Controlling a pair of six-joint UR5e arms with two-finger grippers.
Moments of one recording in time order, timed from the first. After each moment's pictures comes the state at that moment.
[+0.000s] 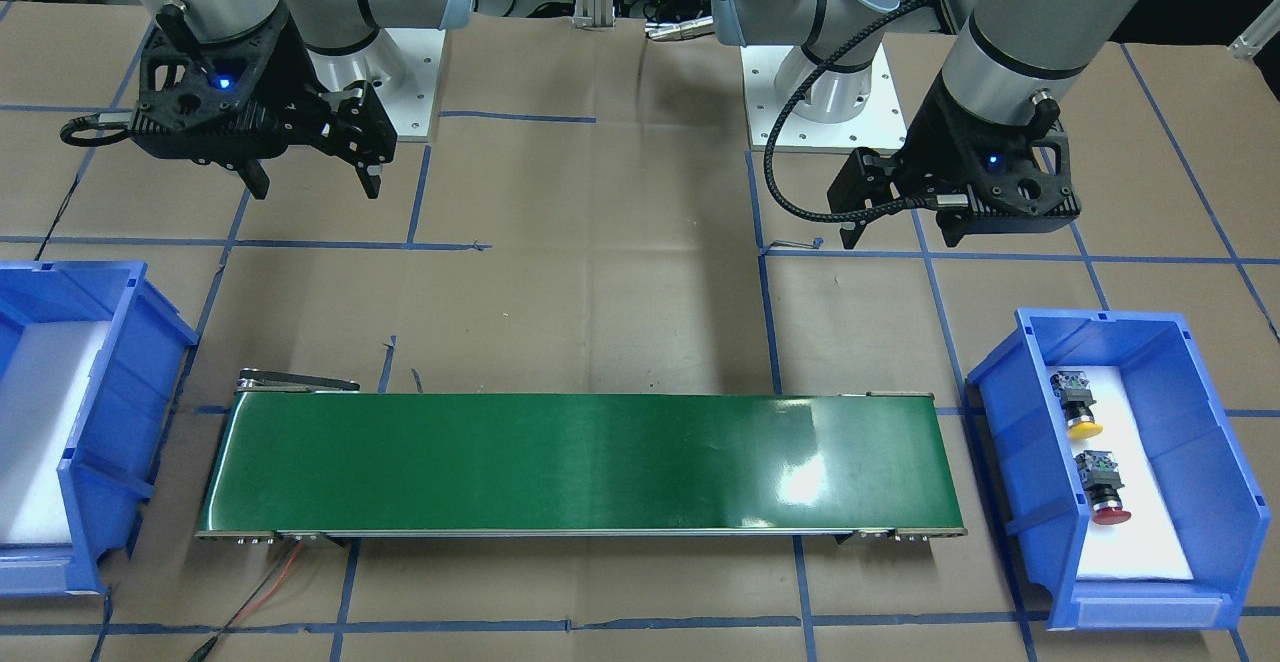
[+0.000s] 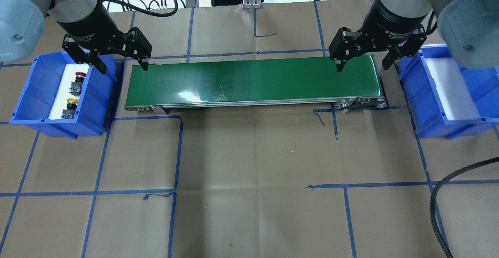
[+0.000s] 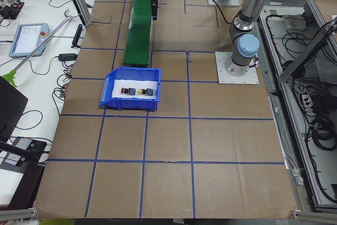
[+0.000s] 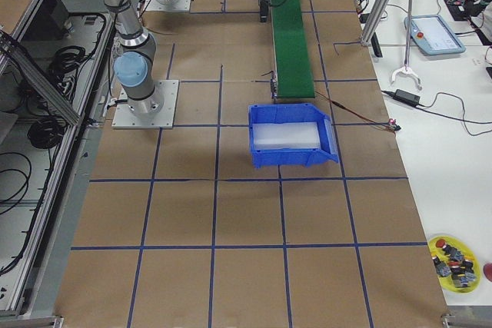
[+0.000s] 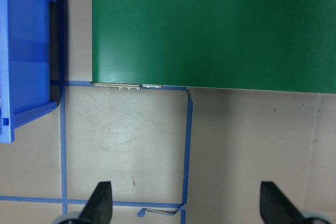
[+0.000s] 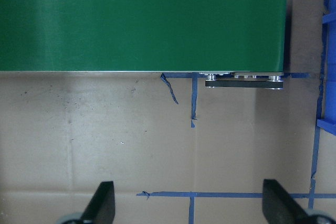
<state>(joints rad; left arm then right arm) -1.51 -1.62 -1.55 -1.54 1.57 0.01 1.60 -1.59 1.59 -1.61 -1.54 0.02</state>
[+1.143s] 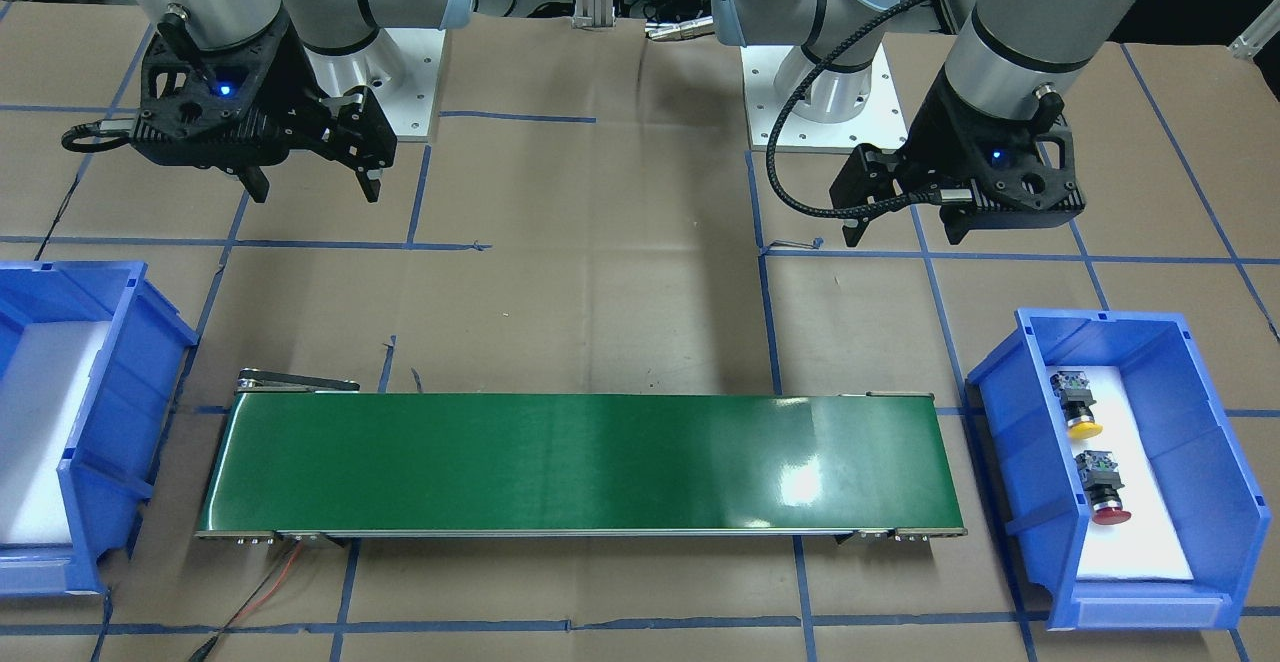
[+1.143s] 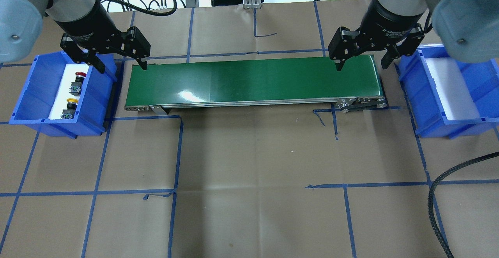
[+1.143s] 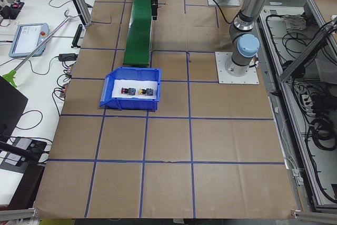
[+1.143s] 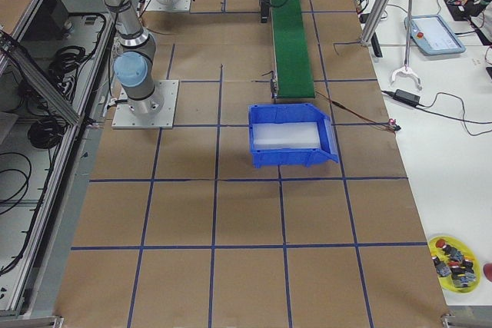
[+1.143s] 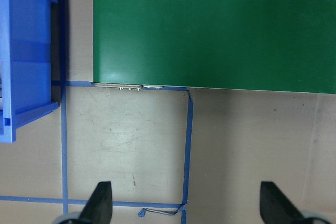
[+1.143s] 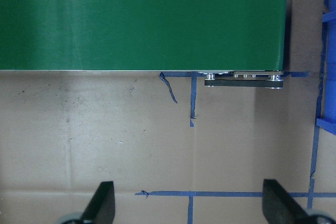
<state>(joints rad) -1.51 -1.61 -1.55 -1.54 1.57 0.01 1.60 -1.59 1.59 -1.61 -1.55 0.02</state>
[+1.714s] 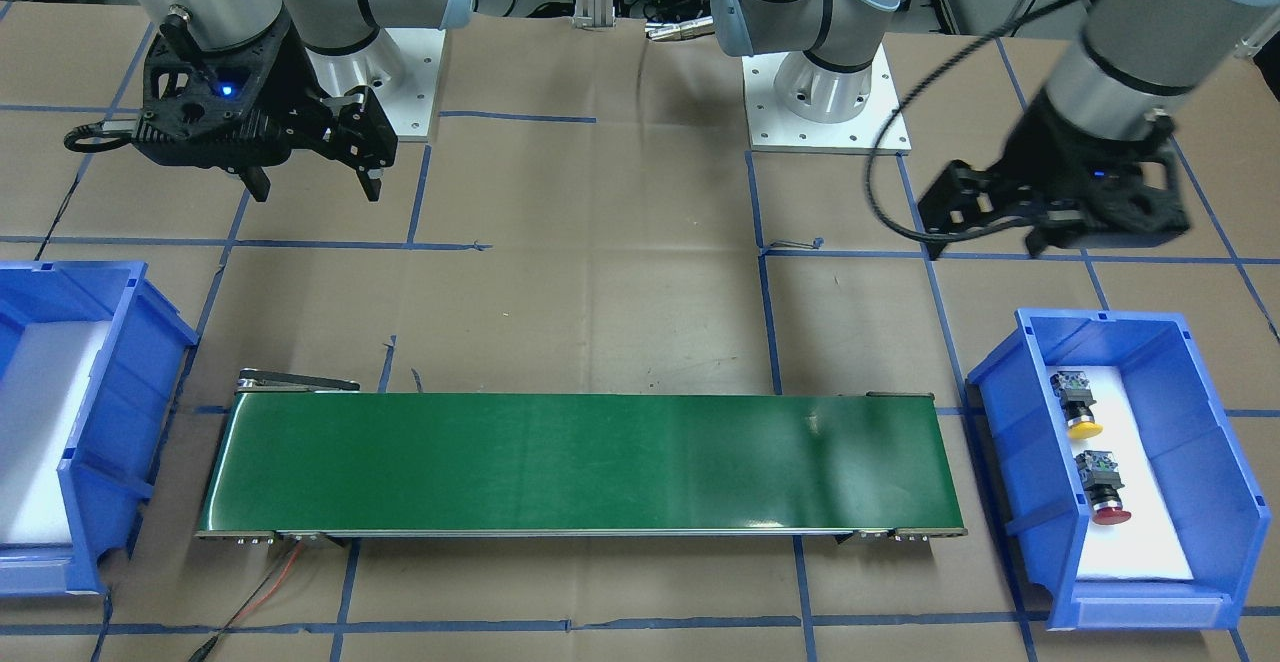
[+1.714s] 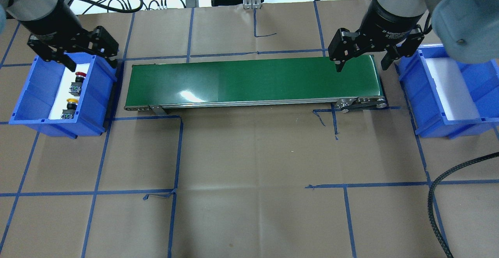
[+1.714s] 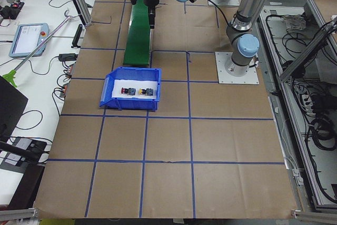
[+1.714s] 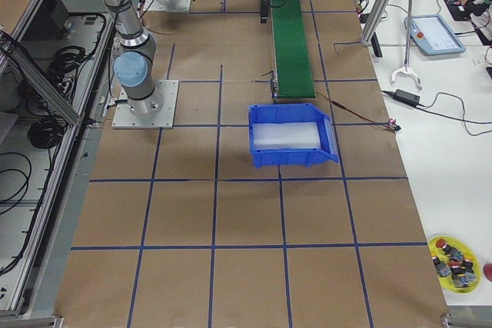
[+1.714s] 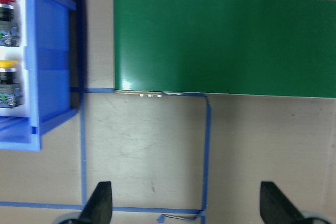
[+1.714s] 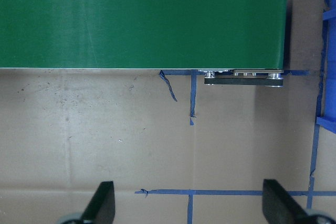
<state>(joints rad) -1.33 -1.62 -1.56 -1.54 1.57 0.20 1.60 -1.59 1.59 -1.60 -1.55 0.02</state>
